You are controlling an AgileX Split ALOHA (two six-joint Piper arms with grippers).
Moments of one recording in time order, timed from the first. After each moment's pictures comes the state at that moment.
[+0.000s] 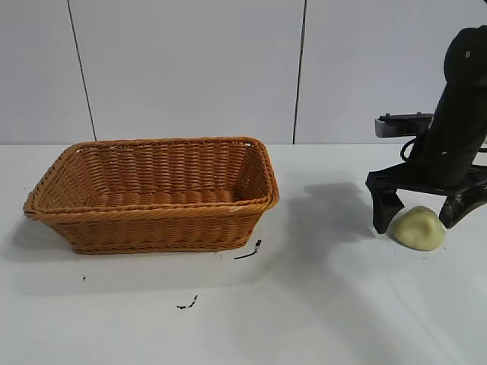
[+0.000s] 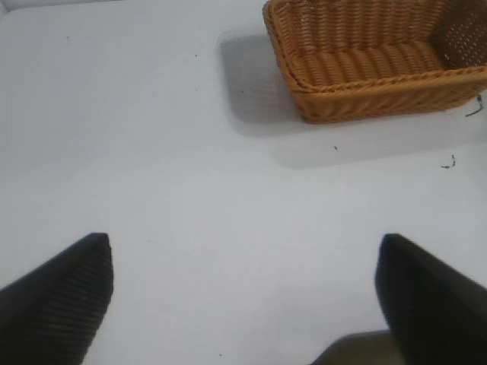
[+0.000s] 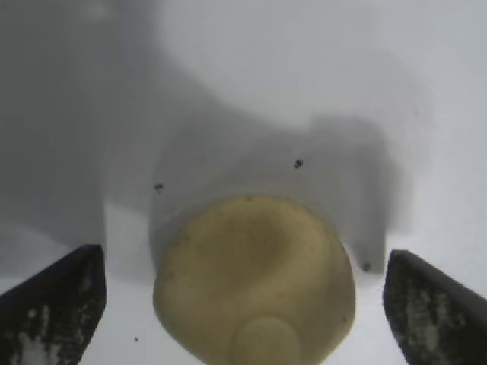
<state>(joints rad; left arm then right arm) -0.04 -0.01 -0.50 0.00 1.07 0.07 0.06 2.10 -1.30 0.02 0.64 -0.01</state>
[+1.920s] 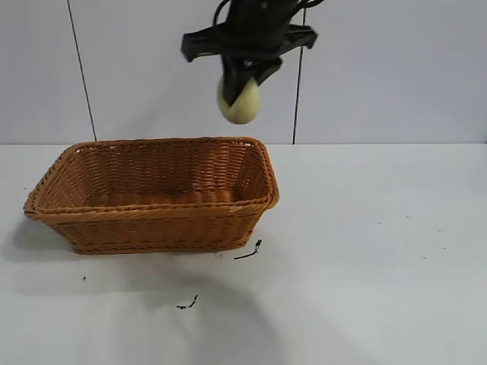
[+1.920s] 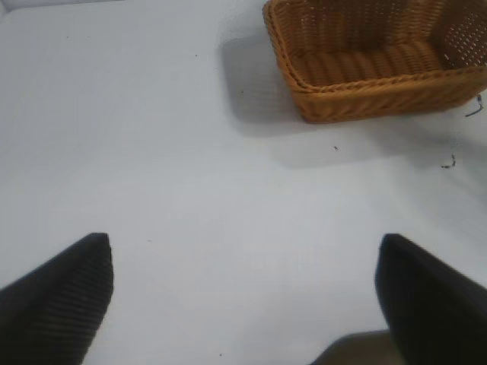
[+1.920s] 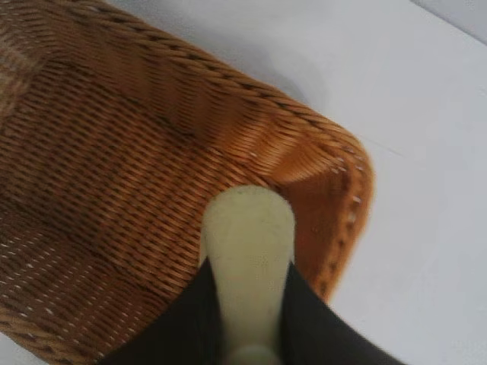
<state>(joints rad) -0.04 -0.01 -0.50 0.00 1.07 0.07 0.64 2.34 -2.05 0.00 0.86 0.04</state>
